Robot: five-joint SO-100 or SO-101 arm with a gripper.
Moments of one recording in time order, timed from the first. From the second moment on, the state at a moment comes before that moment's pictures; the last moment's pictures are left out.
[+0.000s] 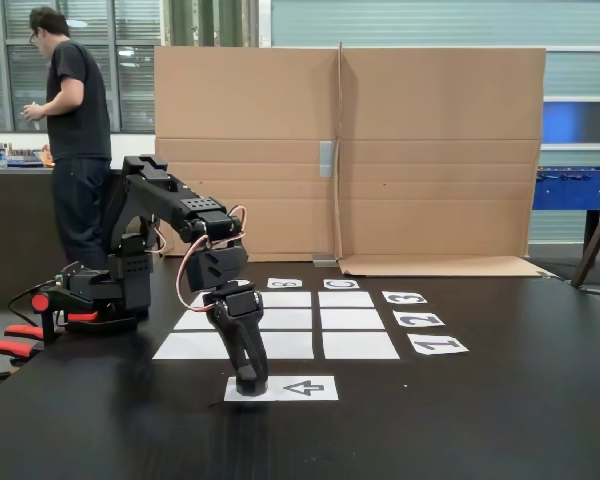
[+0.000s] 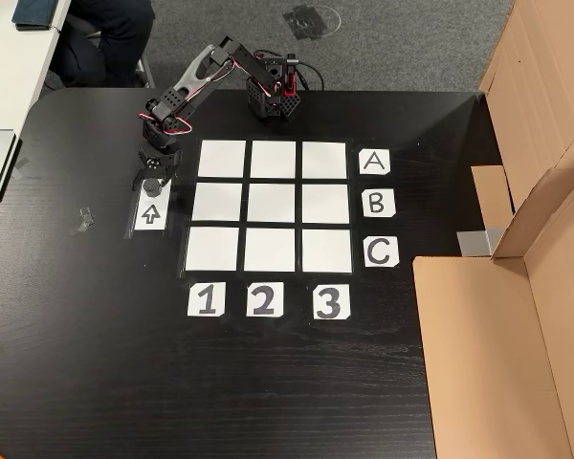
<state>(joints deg) 42.1 59.2 79.1 52.4 10.2</state>
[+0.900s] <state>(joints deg) 42.1 58.7 78.0 52.1 9.8</state>
